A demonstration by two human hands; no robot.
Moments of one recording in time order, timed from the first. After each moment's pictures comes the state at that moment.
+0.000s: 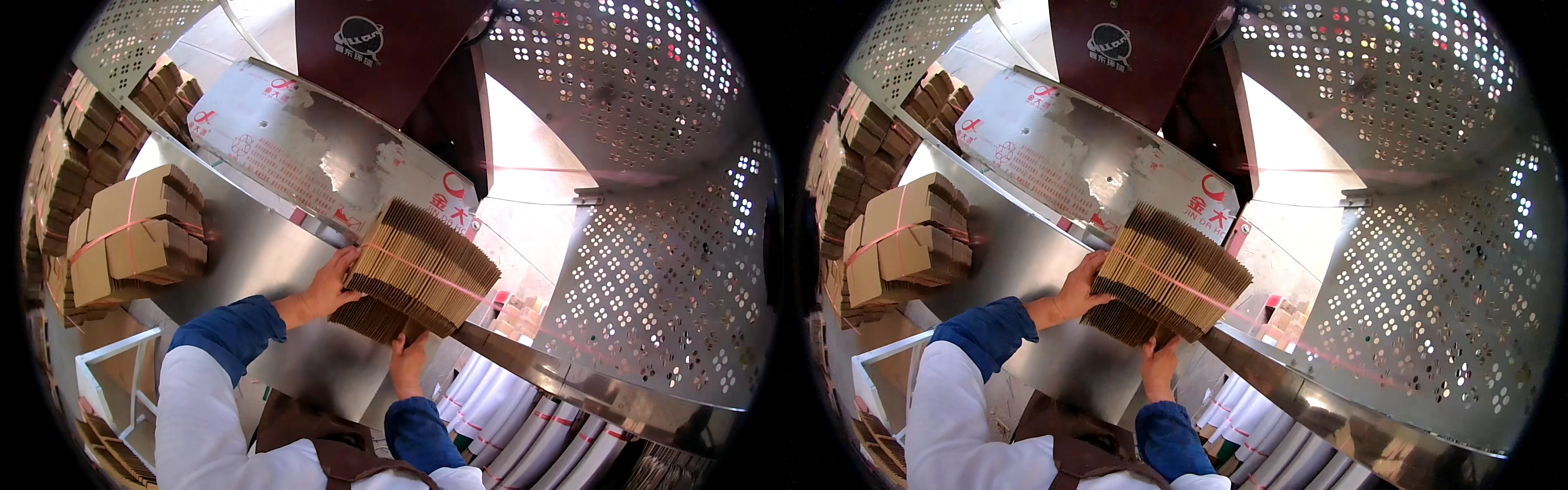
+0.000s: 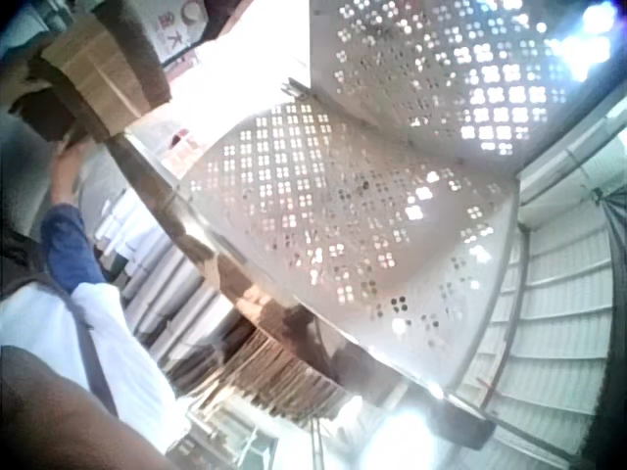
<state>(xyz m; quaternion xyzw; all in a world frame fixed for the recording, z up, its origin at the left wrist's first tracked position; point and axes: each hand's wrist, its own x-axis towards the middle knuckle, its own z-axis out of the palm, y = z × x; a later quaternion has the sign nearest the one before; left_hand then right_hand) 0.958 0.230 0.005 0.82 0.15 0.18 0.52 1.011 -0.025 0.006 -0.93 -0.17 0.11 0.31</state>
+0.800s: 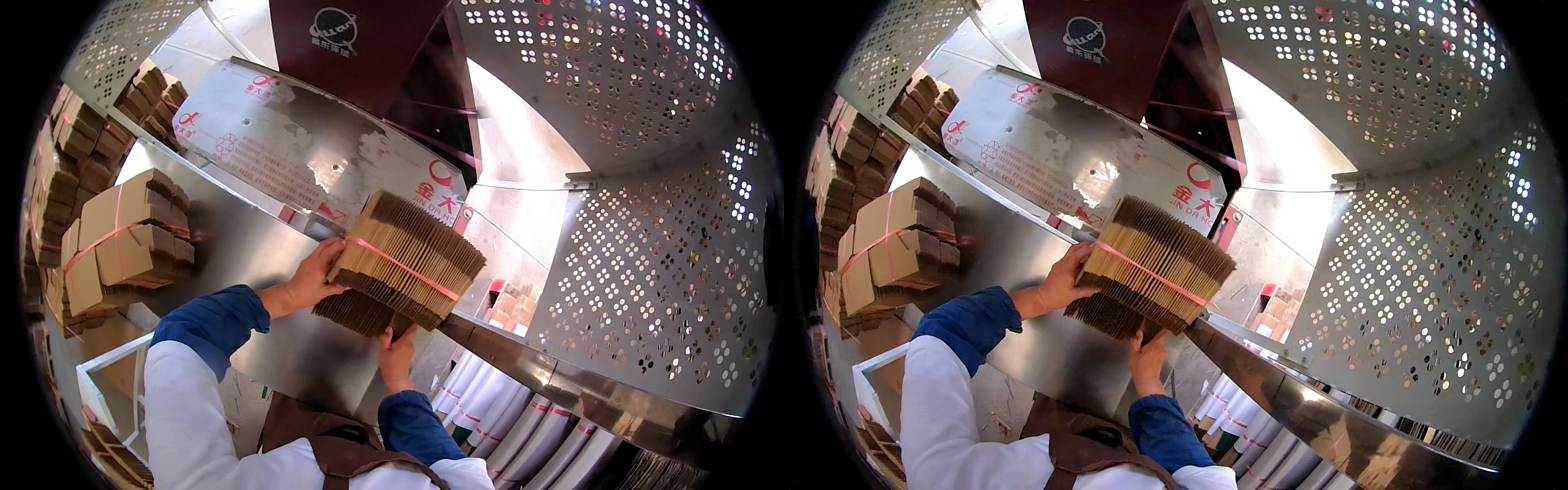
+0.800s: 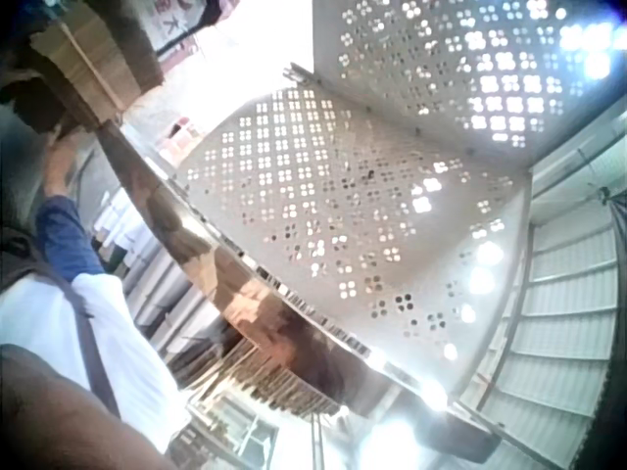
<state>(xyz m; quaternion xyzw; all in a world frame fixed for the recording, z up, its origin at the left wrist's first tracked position) 0.961 0.236 0.002 0.81 0.14 0.16 0.55 1.010 -0.024 0.006 -0.93 -0.15 0.15 0.31</state>
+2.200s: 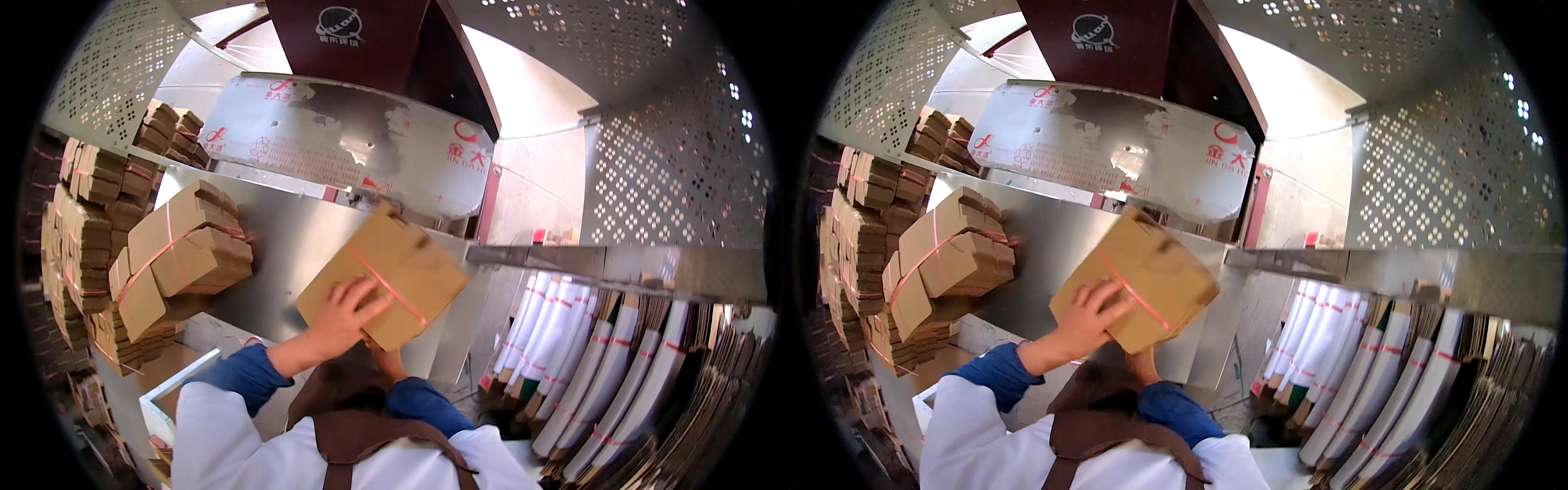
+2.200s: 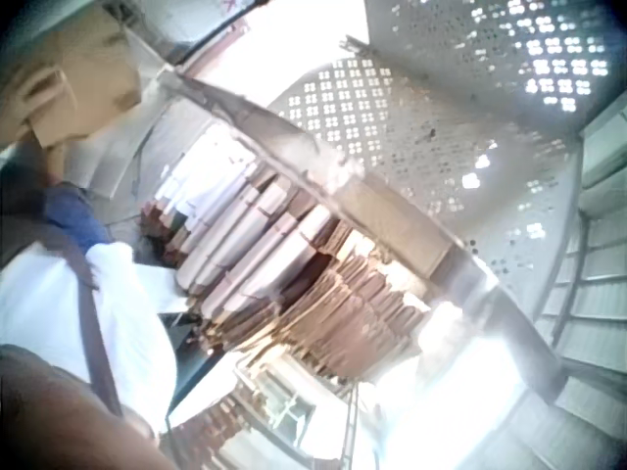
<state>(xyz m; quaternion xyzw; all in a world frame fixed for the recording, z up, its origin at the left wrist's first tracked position) 0.826 0.206 0.138 0.96 0.01 0.05 0.28 0.807 0.008 -0.035 -0.78 -0.12 0.30 0.53</state>
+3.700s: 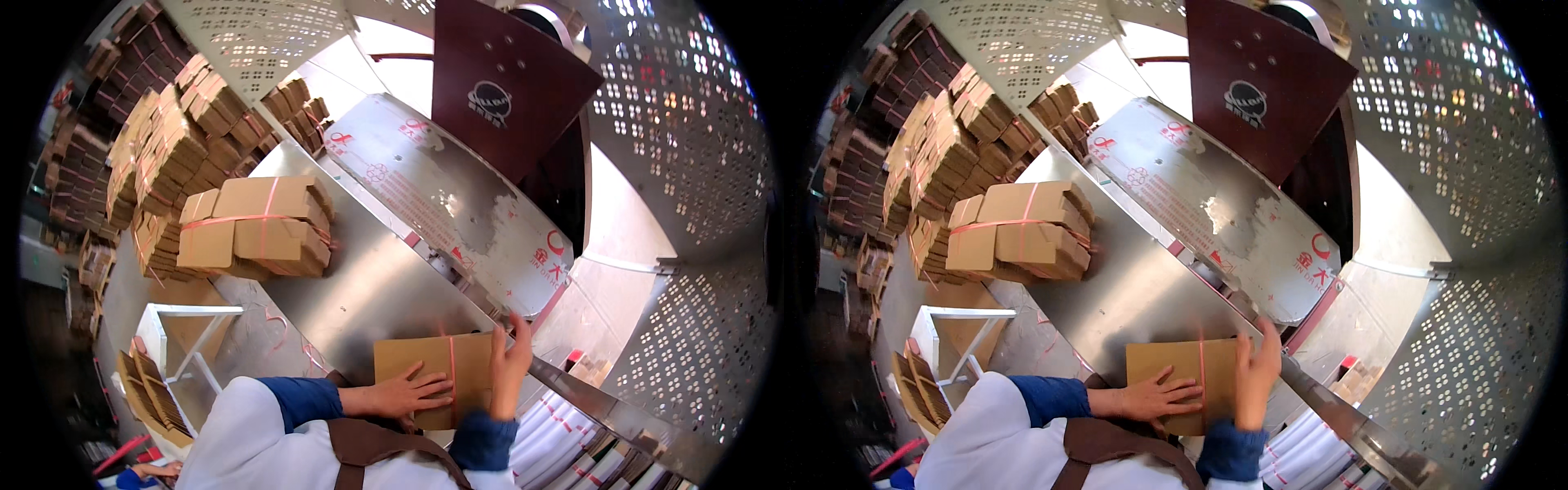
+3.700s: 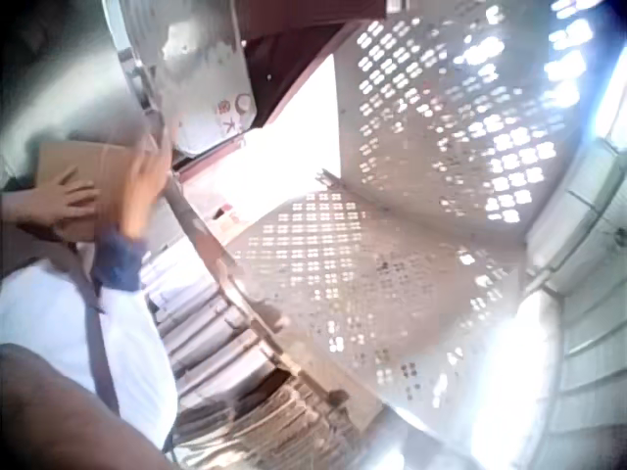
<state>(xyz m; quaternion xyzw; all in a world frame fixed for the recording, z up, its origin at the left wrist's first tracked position) 0.828 0.136 0.119 0.94 -0.09 -0.11 0.31 1.054 0.083 0.172 -0.84 -0.33 0.14 0.40</state>
